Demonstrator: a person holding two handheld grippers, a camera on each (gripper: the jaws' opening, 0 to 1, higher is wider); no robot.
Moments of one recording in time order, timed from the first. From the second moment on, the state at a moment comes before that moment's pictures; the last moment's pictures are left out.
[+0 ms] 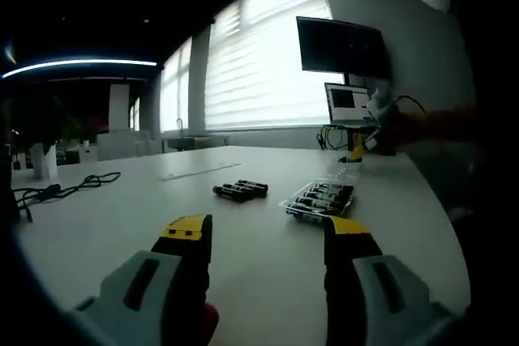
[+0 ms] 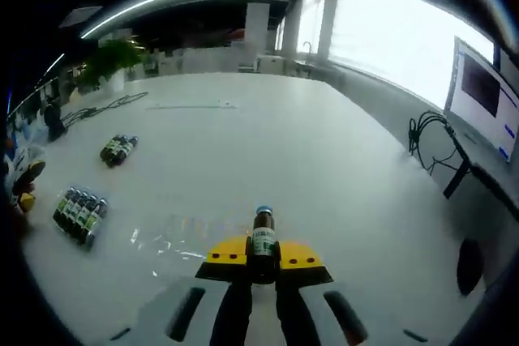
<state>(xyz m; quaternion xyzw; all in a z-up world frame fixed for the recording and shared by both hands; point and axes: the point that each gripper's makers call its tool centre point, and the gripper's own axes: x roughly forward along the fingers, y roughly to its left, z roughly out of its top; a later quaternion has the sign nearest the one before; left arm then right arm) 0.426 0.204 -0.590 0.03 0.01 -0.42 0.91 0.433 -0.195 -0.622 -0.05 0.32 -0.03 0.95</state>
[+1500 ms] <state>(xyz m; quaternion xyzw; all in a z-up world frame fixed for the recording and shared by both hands) 0.408 0.192 -0.574 0.02 -0.03 -0.49 0.87 0.440 -0.201 -0.629 -0.05 0.34 -0.01 0.94</state>
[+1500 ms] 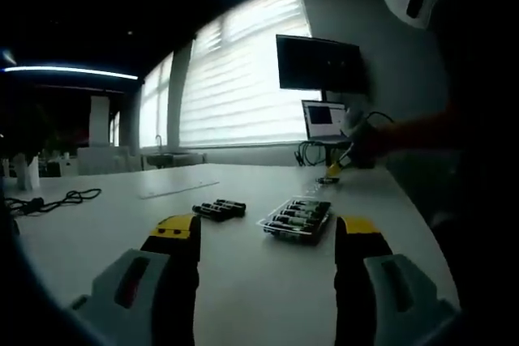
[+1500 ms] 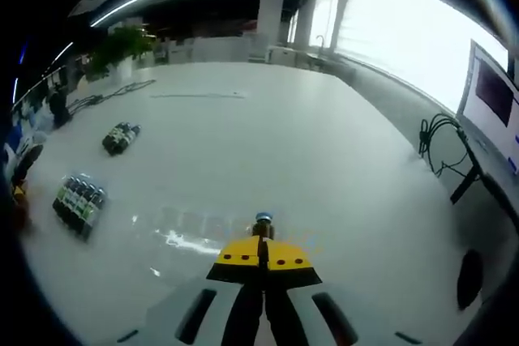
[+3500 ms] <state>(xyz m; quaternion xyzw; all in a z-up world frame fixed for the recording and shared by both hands) 0.406 0.192 -0.575 0.02 -0.03 -0.49 0.87 0.441 -0.142 -0.633 -0.04 0.34 0.03 0.94</state>
